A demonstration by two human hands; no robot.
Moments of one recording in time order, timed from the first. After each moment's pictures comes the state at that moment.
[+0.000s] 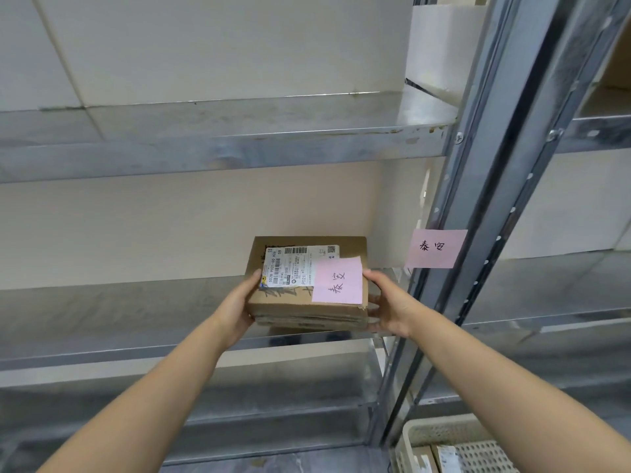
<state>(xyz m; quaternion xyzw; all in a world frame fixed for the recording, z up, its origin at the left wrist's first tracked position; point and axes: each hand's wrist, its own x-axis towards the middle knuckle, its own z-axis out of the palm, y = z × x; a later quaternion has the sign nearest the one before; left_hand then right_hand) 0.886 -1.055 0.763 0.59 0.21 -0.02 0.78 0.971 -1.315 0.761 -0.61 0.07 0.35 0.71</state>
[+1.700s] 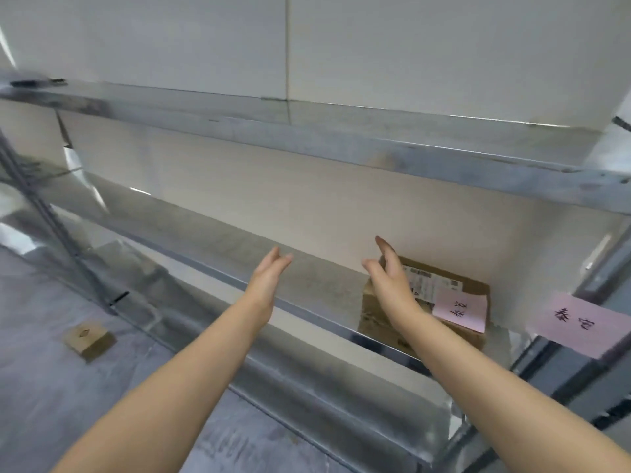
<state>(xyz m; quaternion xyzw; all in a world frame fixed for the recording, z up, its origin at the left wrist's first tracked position) 0.784 -1.020 0.793 0.56 0.36 0.28 0.69 0.917 -1.177 0.821 -0.71 -0.30 0.20 0.60</state>
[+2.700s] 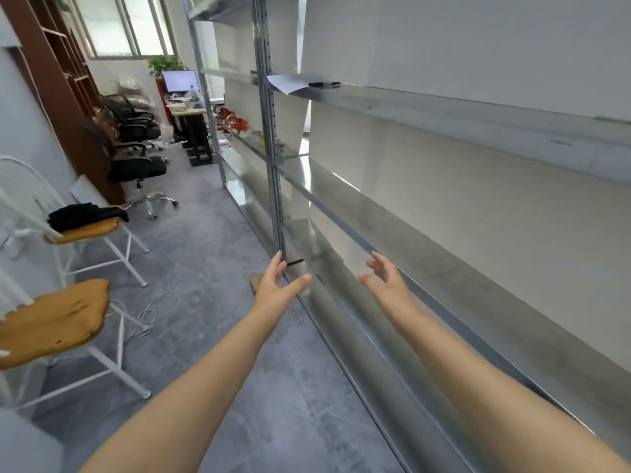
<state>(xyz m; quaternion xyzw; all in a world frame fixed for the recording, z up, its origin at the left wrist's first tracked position) 0.448 -0.859 0.783 0.51 0.51 0.47 0.52 0.648 -0.891 0.794 -0.60 -0.50 0.38 0.50</state>
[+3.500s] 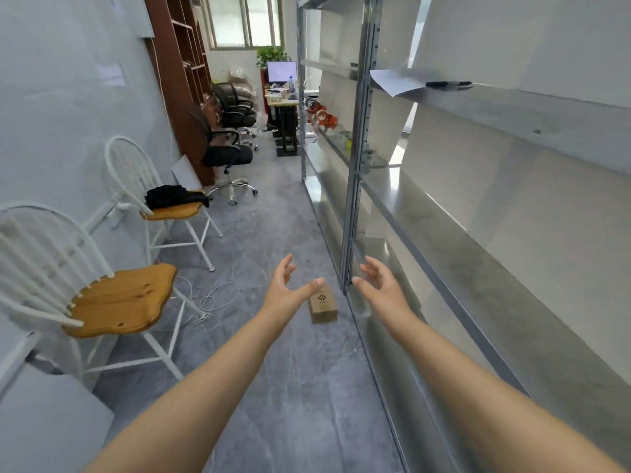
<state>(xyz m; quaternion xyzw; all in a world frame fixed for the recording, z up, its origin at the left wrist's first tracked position) 0.378 -0.658 0.773 0.43 0.59 0.53 0.42 0.555 -0.626 0.778 -0.51 -0.58 0.48 0.43</state>
